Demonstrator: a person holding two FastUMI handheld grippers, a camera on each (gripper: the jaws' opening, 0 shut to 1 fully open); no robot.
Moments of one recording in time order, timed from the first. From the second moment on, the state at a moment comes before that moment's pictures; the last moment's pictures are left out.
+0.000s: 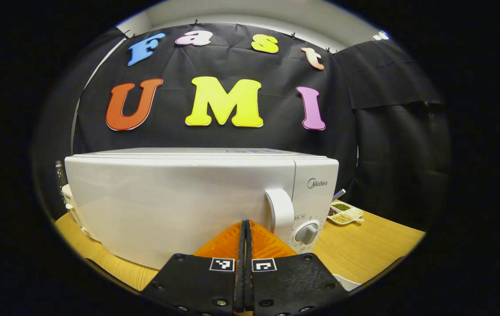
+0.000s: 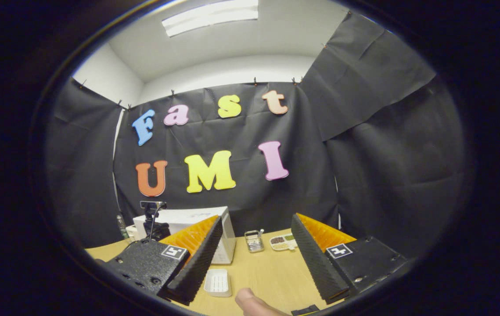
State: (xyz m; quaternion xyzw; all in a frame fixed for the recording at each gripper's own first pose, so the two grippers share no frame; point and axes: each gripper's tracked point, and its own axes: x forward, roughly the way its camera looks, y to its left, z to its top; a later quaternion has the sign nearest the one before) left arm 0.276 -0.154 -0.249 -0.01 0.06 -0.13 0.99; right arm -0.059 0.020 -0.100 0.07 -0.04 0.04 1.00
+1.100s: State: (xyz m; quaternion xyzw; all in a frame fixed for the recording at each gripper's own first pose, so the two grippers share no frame) left arm 0.090 -0.090 -0.120 -0.01 0.02 -0.10 0.99; right arm -0.080 0.028 -0.081 0.05 -0.03 -0.01 1.00
